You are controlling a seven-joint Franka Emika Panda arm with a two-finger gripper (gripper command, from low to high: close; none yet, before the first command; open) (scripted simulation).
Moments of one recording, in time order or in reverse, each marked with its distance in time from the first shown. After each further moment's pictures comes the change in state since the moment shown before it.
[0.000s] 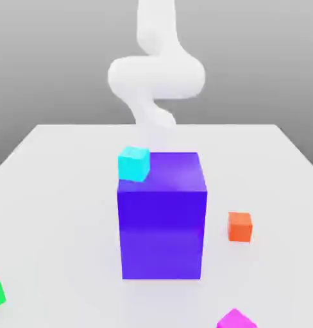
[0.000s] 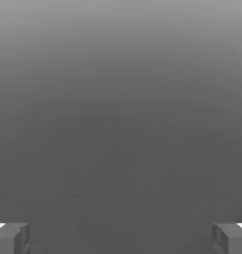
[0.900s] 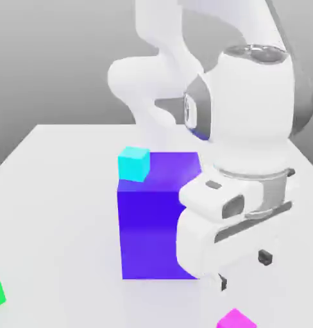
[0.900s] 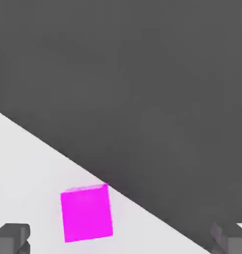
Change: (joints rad) arm 0.175 0.985 0.038 0.026 -0.008 0.287 -0.387
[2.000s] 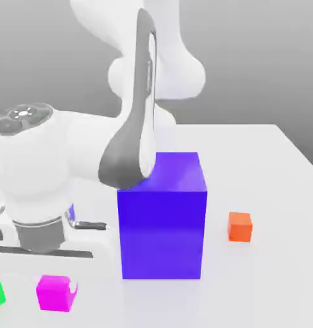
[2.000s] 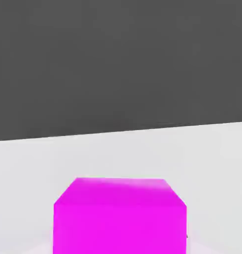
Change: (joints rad) arm -0.346 0.033 -0.335 -0.014 0.168 -0.044 0.134
